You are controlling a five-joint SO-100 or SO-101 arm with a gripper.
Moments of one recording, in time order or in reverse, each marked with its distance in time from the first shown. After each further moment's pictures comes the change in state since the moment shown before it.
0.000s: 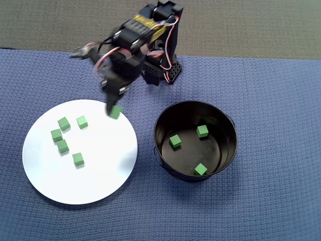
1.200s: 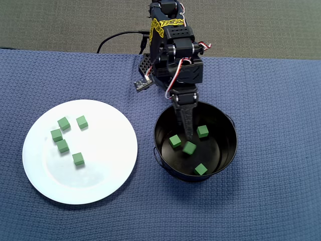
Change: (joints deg) arm -36.3 10.3 23.1 -17.8 9.0
